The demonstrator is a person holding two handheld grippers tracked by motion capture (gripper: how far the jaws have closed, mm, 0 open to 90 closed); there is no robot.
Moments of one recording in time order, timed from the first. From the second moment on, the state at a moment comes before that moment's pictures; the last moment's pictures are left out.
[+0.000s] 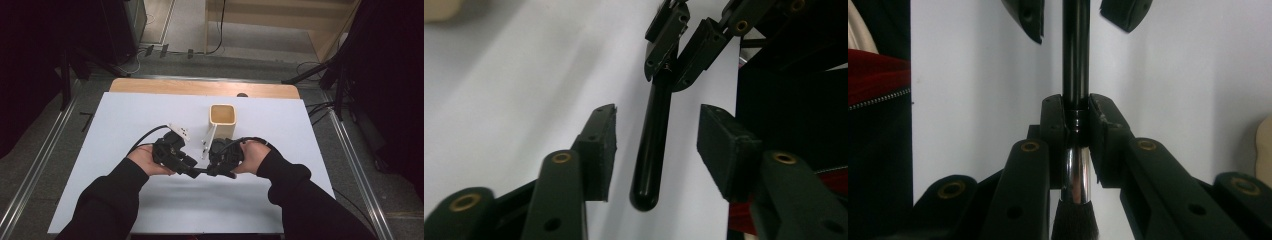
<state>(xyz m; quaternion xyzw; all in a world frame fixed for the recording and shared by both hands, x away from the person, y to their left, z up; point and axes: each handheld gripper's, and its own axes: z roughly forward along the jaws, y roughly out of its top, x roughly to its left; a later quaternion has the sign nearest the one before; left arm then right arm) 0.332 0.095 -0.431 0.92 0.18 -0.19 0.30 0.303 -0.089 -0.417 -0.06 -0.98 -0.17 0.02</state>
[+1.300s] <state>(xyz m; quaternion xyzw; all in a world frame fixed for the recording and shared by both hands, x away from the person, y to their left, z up) 0.335 0.092 -0.447 0.91 0.17 -0.25 0.28 0.293 -0.081 -0.418 -0.01 -0.98 -0.17 0.00</state>
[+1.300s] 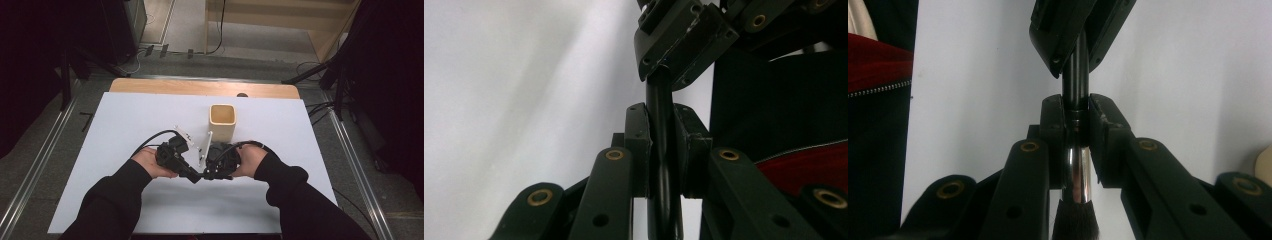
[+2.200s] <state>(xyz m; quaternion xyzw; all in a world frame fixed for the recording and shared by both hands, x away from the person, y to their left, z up) 0.340 0.113 -0.449 0.89 0.22 -0.26 0.31 0.290 -0.120 -0.395 -0.14 -0.95 -0.28 0.00</state>
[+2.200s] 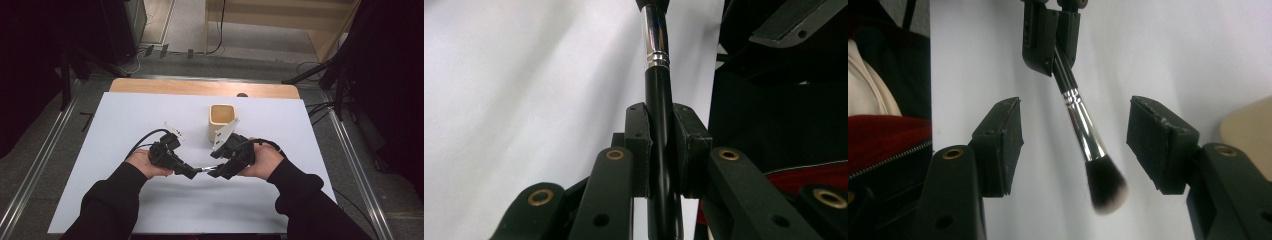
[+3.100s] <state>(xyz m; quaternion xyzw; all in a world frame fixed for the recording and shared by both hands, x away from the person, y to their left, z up) 0.336 0.143 -0.452 0.84 0.30 -0.22 0.40 0.265 -0.163 -0.424 -0.28 -0.88 -0.38 0.00</state>
